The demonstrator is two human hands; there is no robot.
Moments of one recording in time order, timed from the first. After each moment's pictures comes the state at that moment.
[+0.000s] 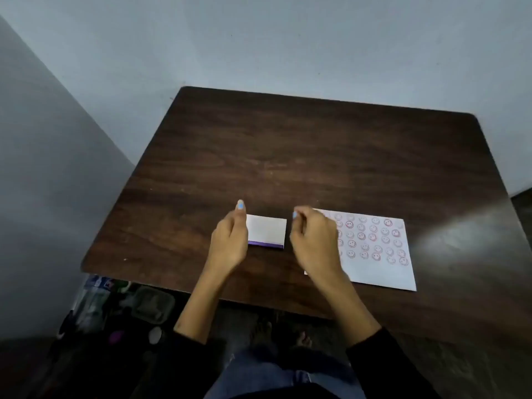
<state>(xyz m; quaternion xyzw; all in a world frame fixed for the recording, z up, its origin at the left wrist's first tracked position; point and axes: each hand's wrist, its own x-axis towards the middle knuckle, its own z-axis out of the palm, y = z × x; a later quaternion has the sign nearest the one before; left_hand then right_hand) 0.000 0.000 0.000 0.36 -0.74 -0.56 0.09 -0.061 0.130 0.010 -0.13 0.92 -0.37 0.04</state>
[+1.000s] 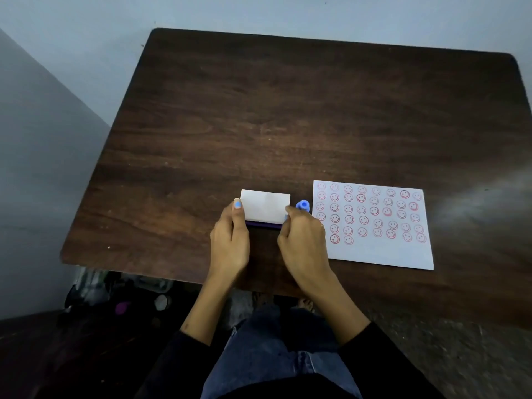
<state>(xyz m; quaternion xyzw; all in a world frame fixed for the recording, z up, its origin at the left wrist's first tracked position) 0.004 0.006 -0.046 0.37 -0.74 -0.55 0.09 -0.048 0.108 -0.035 -0.11 0.94 -0.28 0.13</state>
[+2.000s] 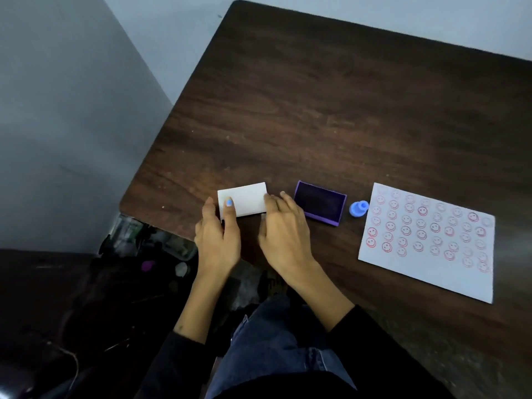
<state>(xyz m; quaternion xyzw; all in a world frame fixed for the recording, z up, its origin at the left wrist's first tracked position) 0.072 -0.055 -0.047 0.50 -0.73 -0.45 0.10 -0.006 0.027 -0.049 -0.34 0.90 -0.22 0.16</state>
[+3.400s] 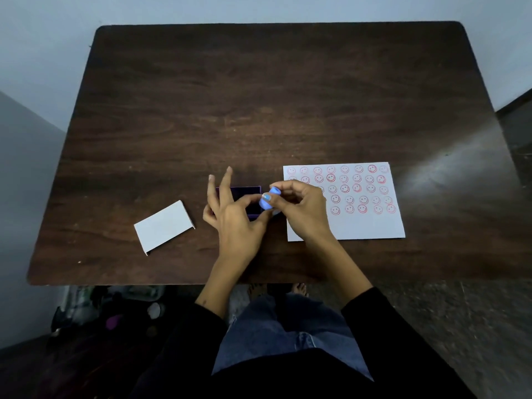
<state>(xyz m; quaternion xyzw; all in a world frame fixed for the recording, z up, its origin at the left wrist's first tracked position) -0.022 0.041 -0.055 0.22 -0.90 -0.37 0.07 -0.077 0.147 -0.054 0.02 0.72 -0.67 0.18</state>
